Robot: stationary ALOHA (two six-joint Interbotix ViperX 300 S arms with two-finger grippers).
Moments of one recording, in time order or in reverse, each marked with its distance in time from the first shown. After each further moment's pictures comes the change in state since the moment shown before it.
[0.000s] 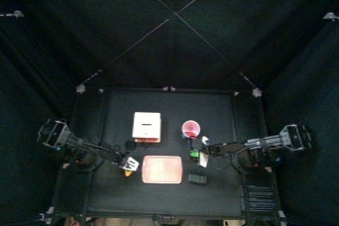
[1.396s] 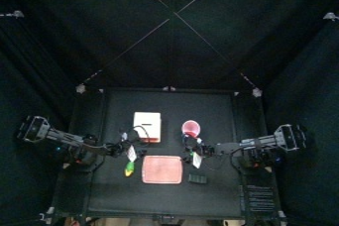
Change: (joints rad) left arm 0.120 -0.304 -0.049 0.914 -0.164 0.014; right arm 0.021 0.084 -0.117 0.229 0.003 0.005
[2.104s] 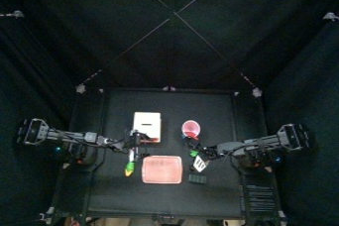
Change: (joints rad) left arm 0.126 0.003 0.023 0.440 -0.362 0.021; right arm 0.032 -0.041 -0.063 0.486 0.324 0.006
